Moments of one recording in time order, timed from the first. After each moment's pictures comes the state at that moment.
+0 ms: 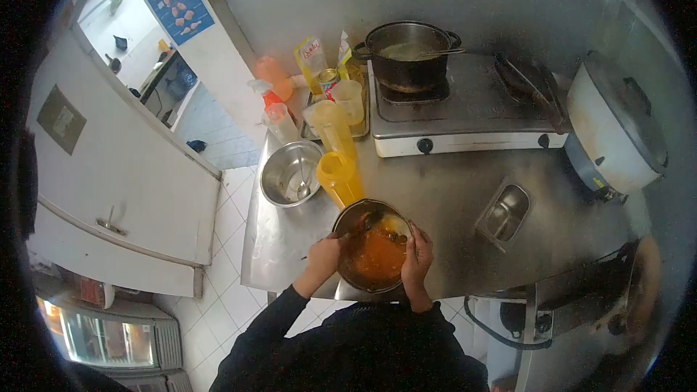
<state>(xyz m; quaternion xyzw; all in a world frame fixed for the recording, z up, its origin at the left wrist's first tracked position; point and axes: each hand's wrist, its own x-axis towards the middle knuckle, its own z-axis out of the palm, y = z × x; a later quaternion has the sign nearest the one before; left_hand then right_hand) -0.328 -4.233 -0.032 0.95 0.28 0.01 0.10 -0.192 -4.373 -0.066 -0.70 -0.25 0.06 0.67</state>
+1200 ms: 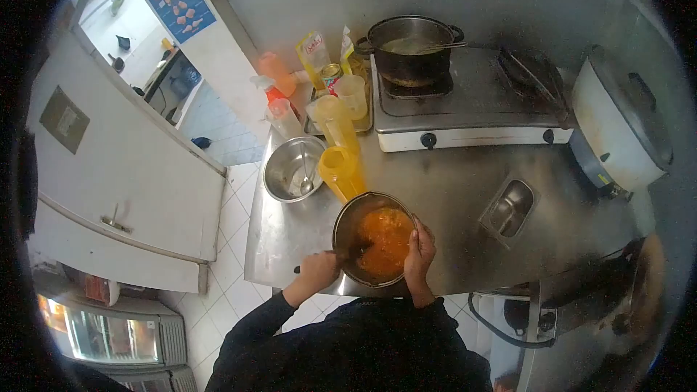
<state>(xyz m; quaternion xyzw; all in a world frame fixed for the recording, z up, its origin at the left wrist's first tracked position) -0.354 -4.251 -0.011 0.95 0.28 -0.12 0.10 -0.193 -4.368 -0.062 -0.64 -0.19 0.13 0.73</state>
